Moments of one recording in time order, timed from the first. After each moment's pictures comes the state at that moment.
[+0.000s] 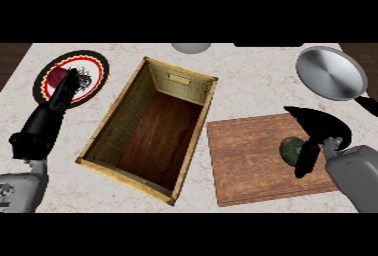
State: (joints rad) left arm -0.20 0.35 0.01 -1.53 -0.08 -0.02 -0.02; right arm -0.41 -0.55 0.36 -1.44 0.40 0.54 0.79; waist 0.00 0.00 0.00
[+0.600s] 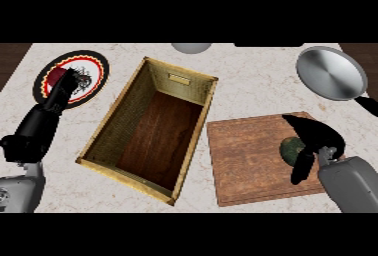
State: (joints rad) left arm -0.19 0.32 0.06 -1.59 -0.10 -0.07 0.01; right arm -0.32 -0.45 0.28 -1.42 0.56 0.55 0.71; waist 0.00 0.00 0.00
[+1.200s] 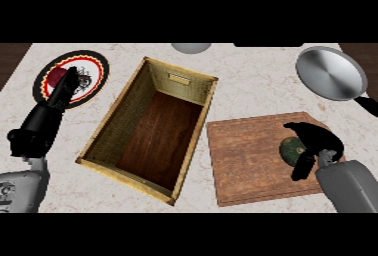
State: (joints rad) left arm -0.22 0.28 0.09 -1.54 -0.14 -0.10 0.00; right arm -0.30 -0.39 0.20 -1.30 0.69 0.54 0.59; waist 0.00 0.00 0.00
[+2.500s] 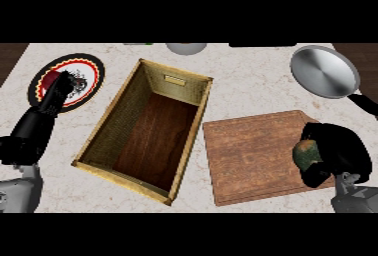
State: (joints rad) left arm -0.17 0.27 0.13 -1.59 -0.15 -0.13 0.01; right arm -0.12 -0.40 0.18 -1.70 0.95 0.35 0.61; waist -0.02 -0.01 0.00
